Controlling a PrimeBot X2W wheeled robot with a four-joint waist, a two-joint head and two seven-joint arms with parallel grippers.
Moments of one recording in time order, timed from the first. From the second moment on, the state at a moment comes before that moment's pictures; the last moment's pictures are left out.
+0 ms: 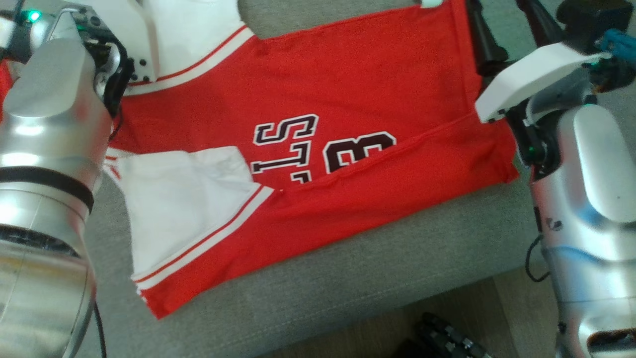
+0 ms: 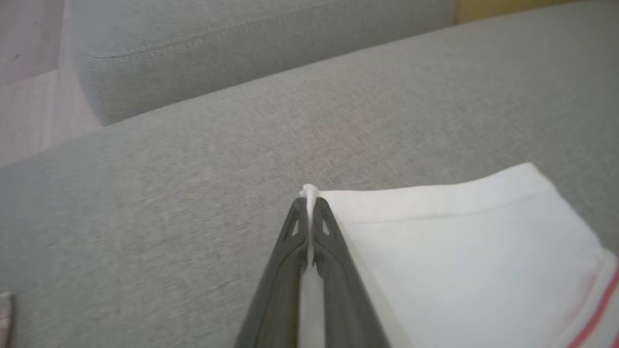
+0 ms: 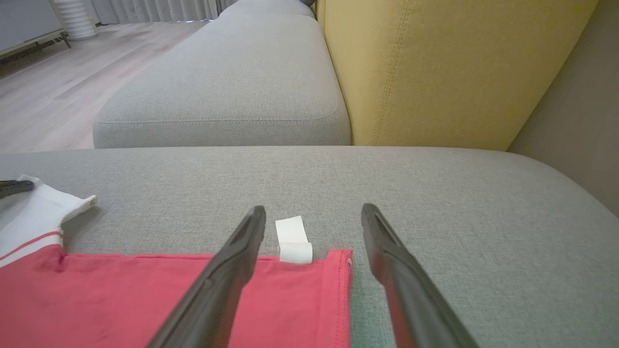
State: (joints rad) left arm -1.25 0.19 -0.62 1.27 -0.45 -0.08 0.01; right arm -0.71 -0.10 0.12 0.35 0.19 0.13 0.16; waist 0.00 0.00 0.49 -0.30
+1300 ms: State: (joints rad) left arm -1.26 0.09 -0.70 1.15 -0.46 -0.11 -0.16; right arm -1.03 -0.24 0.03 1.05 0.09 0.13 0.22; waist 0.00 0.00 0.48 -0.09
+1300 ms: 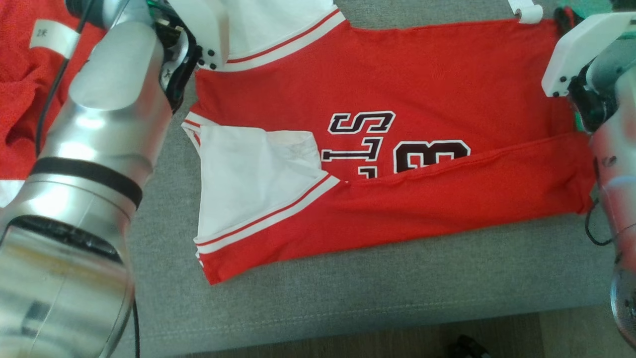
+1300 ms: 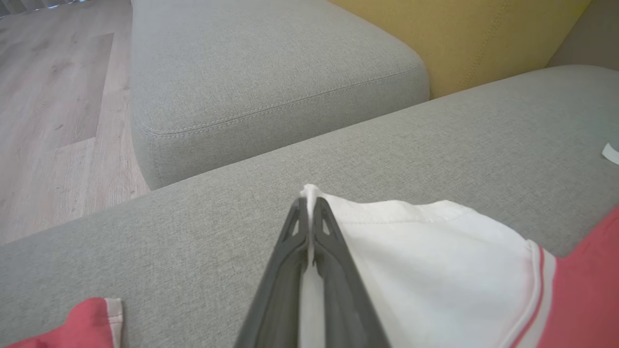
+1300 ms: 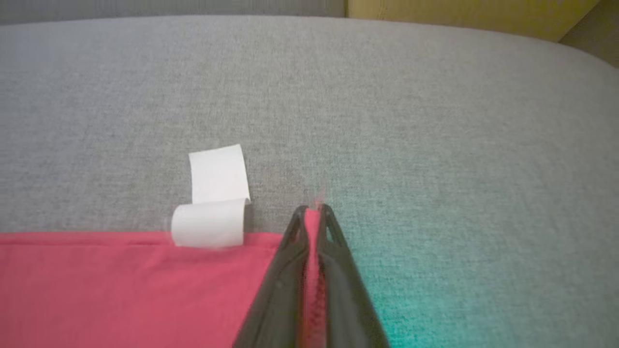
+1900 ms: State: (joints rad) left arm -1.34 0.12 -0.65 1.11 -0.49 -0.03 -0.24; right arm -1.17 -0.23 0.00 1.08 0.12 0.13 -0.09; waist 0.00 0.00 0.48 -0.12
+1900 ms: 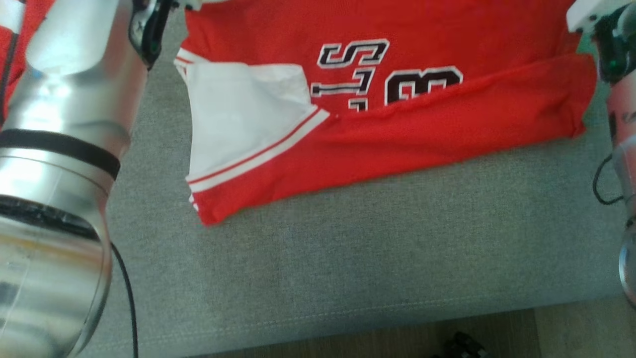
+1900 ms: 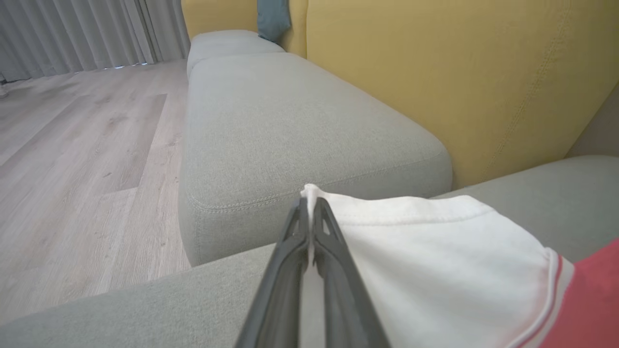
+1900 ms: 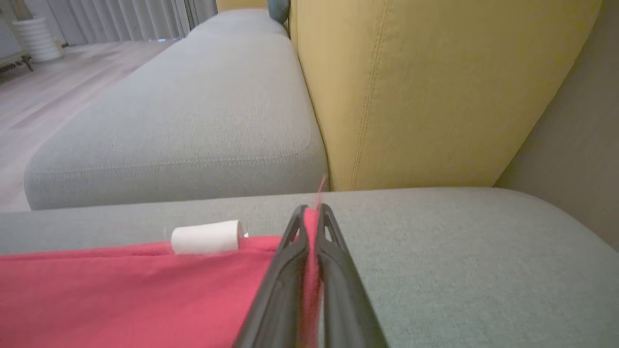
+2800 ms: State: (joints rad) left arm -1.12 0.16 -0.66 0.86 -0.44 -0.03 -0.25; right arm -1.08 -0.22 0.11 1.21 0.25 0.13 -0.15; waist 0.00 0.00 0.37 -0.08
